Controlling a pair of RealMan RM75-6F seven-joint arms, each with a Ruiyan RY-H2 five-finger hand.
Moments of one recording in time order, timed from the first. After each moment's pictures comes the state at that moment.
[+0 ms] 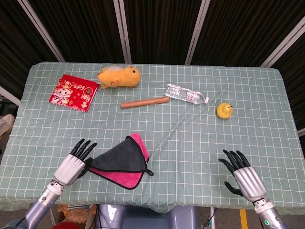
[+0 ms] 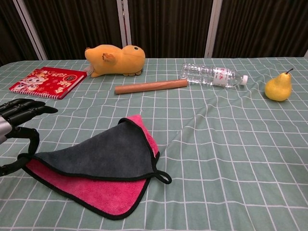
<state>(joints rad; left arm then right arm) -0.30 -1.62 0.09 -1.08 1.83 1.48 0.11 0.16 -1.20 -0.08 -1.62 -1.75 1.34 -0.03</state>
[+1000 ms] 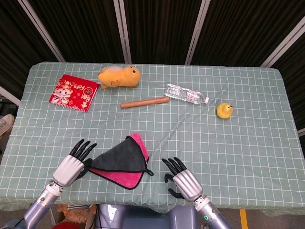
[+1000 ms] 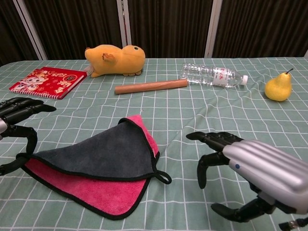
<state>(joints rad) -0.31 -1.62 0.10 -1.06 1.83 1.52 0.06 0.30 -1.64 -0.02 -1.66 -1.67 1.11 -0.31</state>
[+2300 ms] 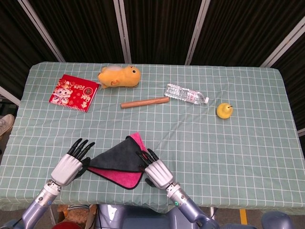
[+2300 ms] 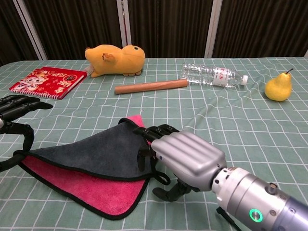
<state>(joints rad) -0.31 -1.60 0.11 -1.08 1.82 1.51 0.07 0.49 -1.92 0.10 -1.44 -1.55 1.00 -0.45</state>
